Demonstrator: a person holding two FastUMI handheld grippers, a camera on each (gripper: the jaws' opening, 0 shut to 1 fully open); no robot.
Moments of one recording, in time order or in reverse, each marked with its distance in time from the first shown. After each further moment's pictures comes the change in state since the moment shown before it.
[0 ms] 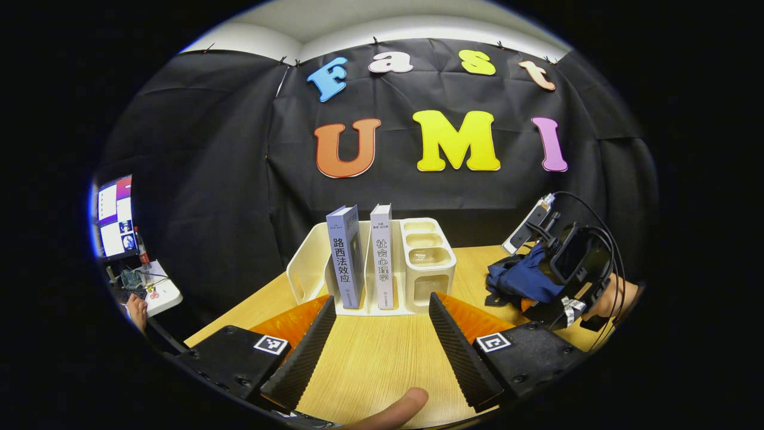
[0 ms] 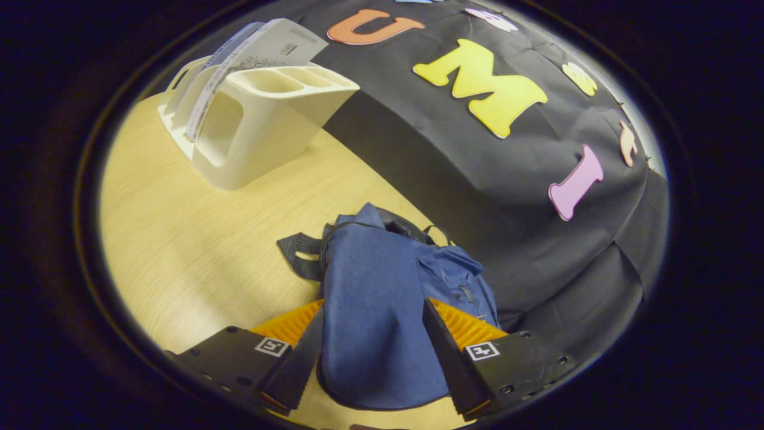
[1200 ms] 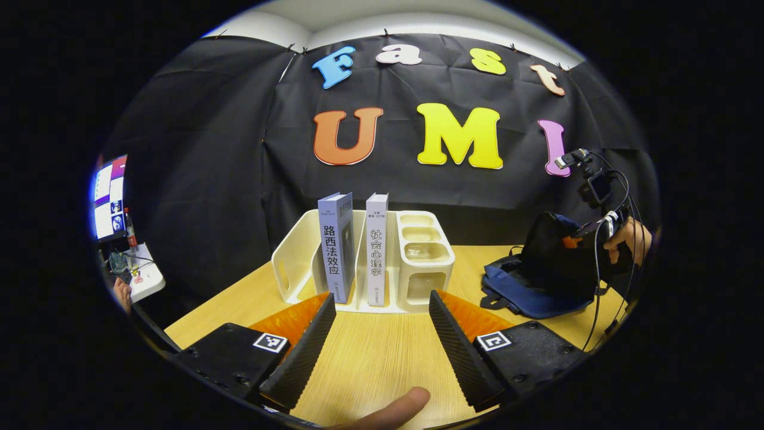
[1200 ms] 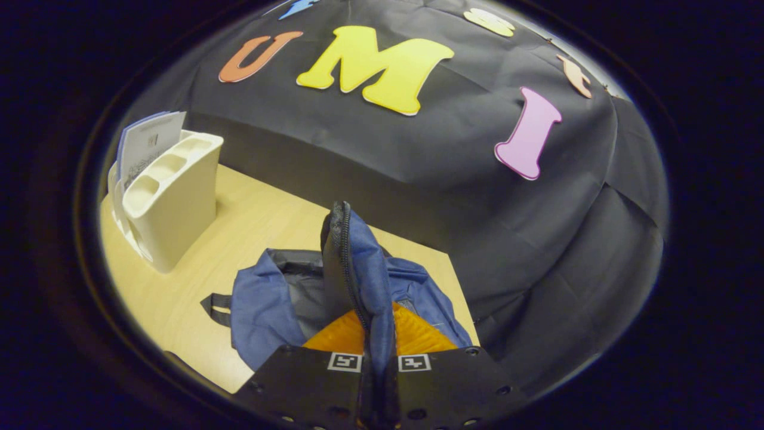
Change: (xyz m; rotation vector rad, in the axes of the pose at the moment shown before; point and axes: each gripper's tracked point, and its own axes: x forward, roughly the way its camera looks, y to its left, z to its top) left arm 0.027 -0.011 -0.014 -0.077 0.049 -0.061; right arm 0.044 -0.170 0.021 0.345 0.020 0.014
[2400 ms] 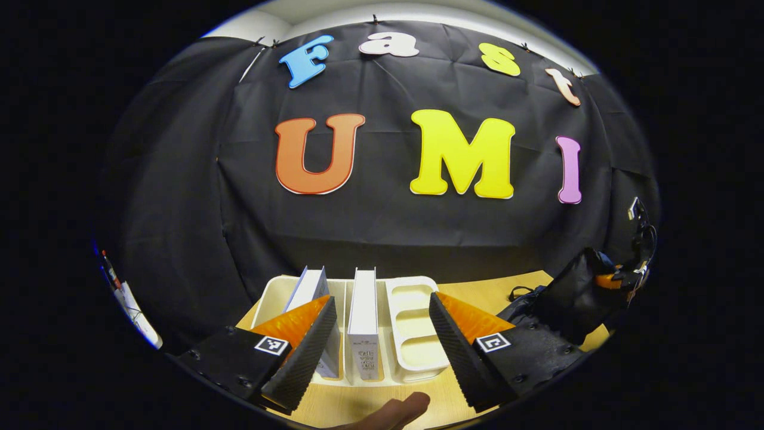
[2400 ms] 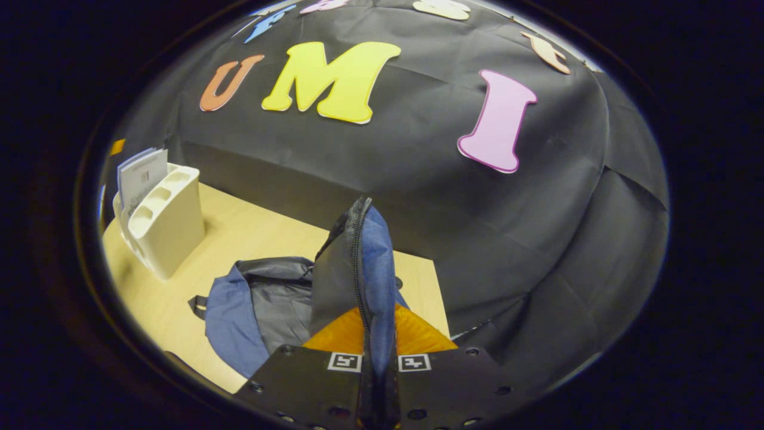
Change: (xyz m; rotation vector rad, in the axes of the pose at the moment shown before) left arm 0.151 0.001 0.167 0.060 0.044 -0.084; right arm 0.006 -0.102 0.015 0.058 -0.035 0.102
